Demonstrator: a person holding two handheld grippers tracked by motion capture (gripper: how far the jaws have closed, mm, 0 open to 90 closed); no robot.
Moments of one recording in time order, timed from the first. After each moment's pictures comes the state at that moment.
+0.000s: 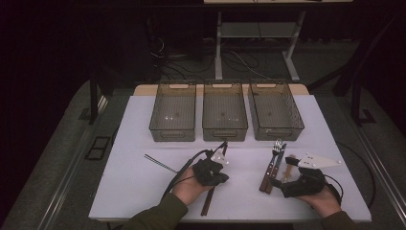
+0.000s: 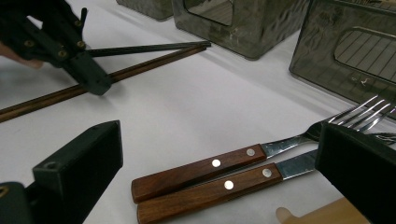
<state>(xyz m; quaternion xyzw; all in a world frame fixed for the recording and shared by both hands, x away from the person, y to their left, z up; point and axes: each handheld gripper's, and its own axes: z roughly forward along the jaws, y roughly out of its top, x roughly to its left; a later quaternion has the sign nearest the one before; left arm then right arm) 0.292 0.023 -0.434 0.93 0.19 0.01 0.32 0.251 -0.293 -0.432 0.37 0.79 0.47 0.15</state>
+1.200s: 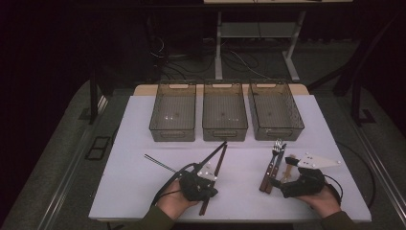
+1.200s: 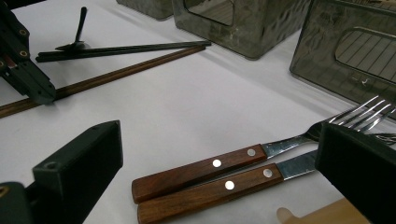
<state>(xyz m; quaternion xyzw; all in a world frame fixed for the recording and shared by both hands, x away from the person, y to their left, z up) 0.259 0.056 -0.432 0.93 0.18 0.00 0.31 0.250 -0.292 -0.431 0.37 0.79 0.47 0.15</state>
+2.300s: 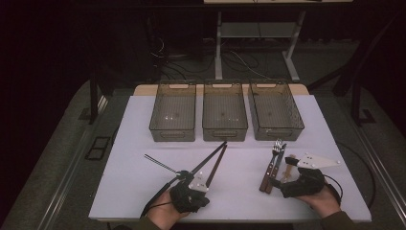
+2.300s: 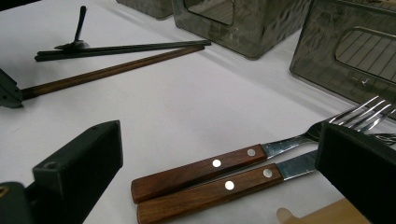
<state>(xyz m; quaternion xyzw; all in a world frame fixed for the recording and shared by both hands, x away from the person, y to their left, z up) 0.231 0.077 -0.433 0.94 0.19 0.01 0.29 0.250 -0.292 -0.432 0.37 0.79 0.47 0.15</state>
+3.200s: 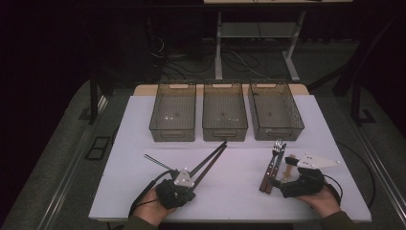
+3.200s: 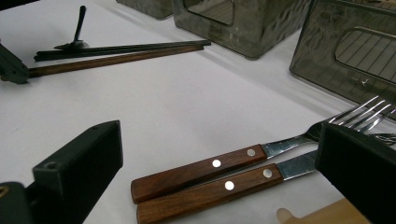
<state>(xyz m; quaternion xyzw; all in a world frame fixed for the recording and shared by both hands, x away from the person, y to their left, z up) 0.238 0.112 -0.431 0.93 0.23 0.04 0.28 0.251 -0.291 -0.432 0.37 0.79 0.46 0.15</state>
